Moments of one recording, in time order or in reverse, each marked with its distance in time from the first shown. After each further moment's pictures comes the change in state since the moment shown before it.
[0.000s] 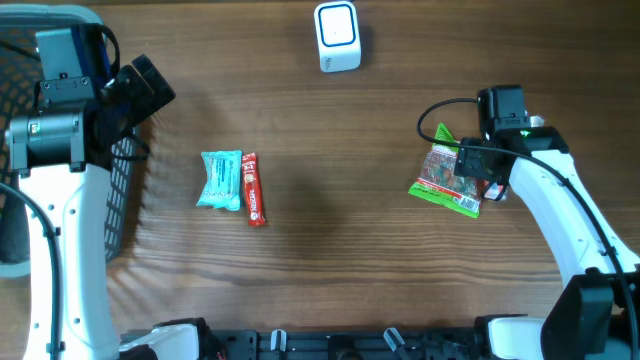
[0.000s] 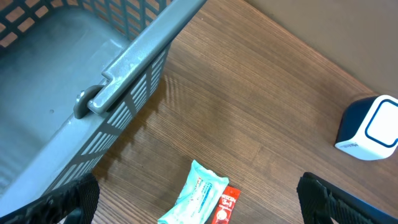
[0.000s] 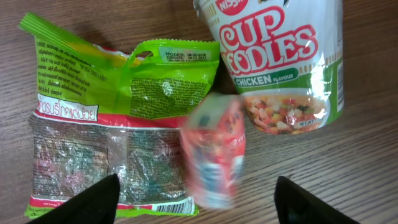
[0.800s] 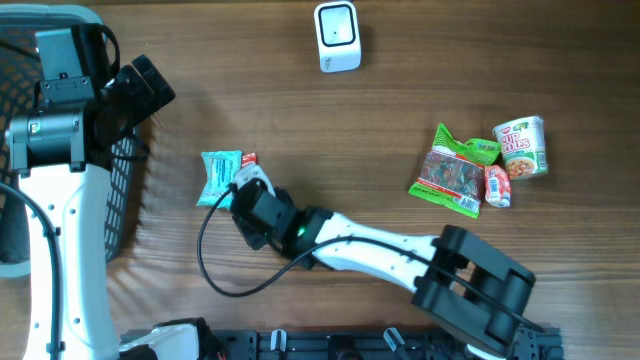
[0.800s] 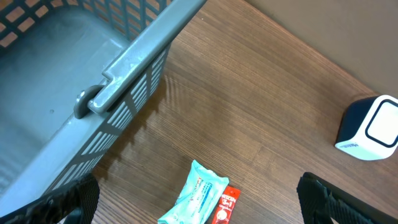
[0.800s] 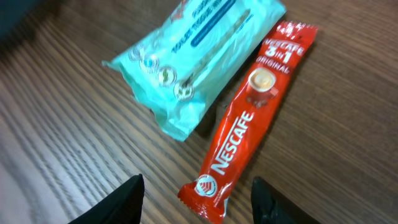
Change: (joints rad) left arm 0.000 0.000 0.000 0.000 0.000 0.000; right arm 1.027 0.399 0.117 0.698 -0.151 0.144
